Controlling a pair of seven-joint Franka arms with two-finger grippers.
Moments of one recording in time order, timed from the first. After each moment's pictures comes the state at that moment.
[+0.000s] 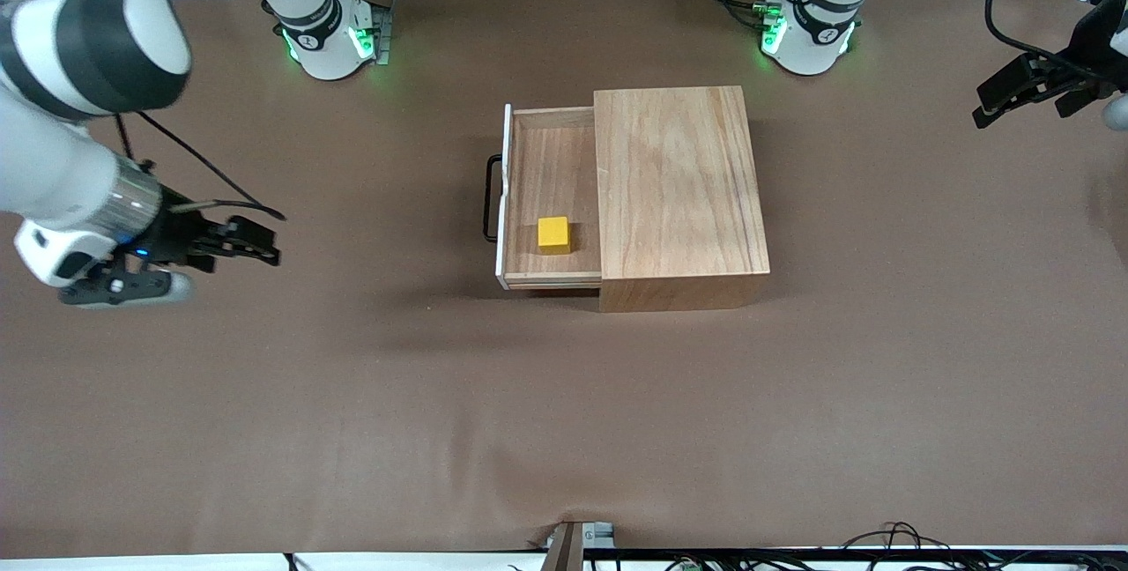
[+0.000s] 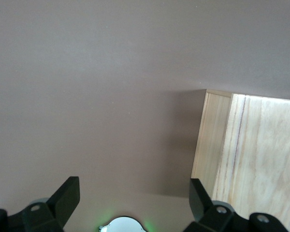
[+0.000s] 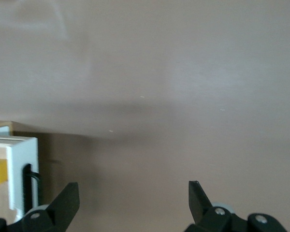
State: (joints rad) left arm 0.10 -0.08 -0.16 -1.54 0.00 1.43 -0.19; right arm 0.11 0.20 -0.01 -1.52 0.13 1.73 0.03
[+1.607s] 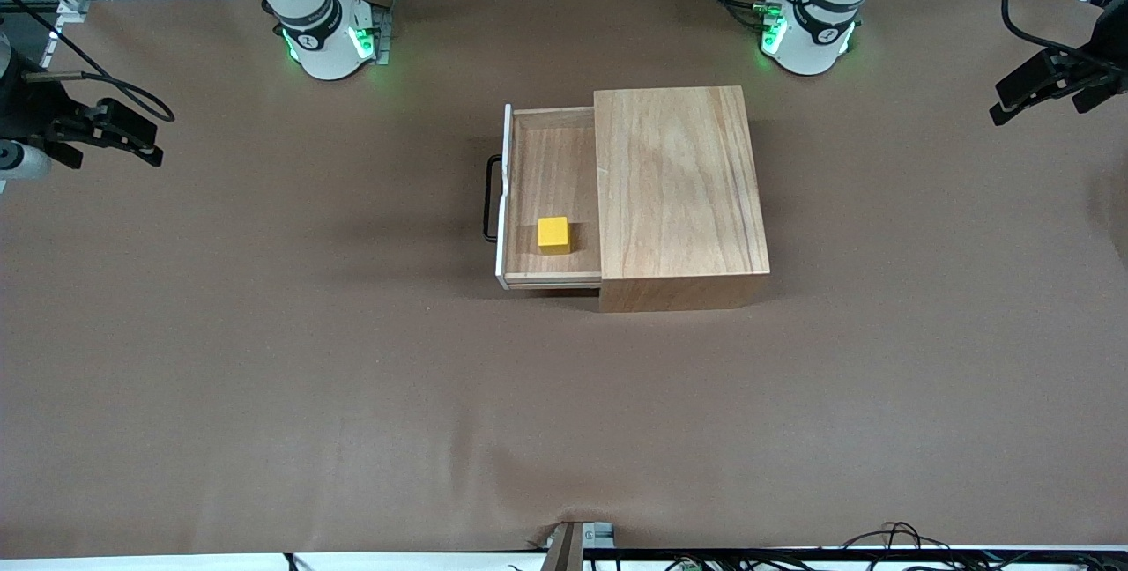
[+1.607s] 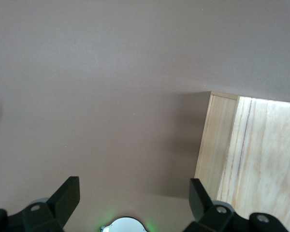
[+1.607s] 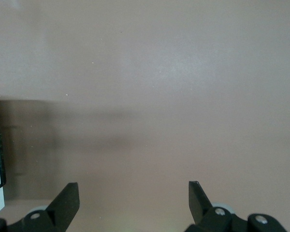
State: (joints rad) left arm 0.13 -0.10 -0.16 -1.54 0.00 1.43 -0.17; right arm 0.03 -0.02 0.00 -1.55 0.00 1.49 0.02
